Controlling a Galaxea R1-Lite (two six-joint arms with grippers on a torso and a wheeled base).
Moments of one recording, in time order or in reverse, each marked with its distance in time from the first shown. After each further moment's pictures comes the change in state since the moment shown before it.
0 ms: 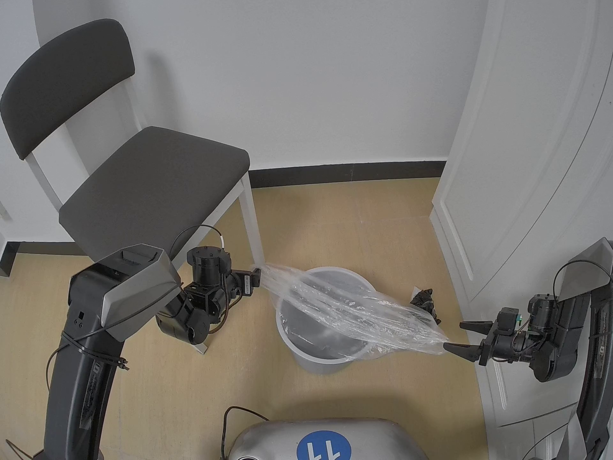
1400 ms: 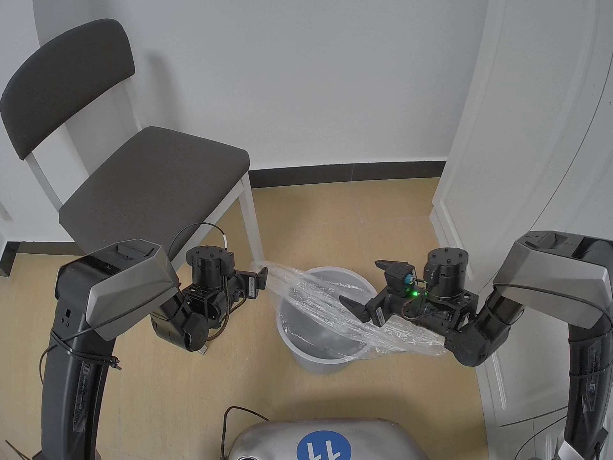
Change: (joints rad) left arm -0.043 -0.097 0.146 -0.063 -0.008 0.003; right arm 0.613 -0.130 -0.486 0.324 -0.750 -0.160
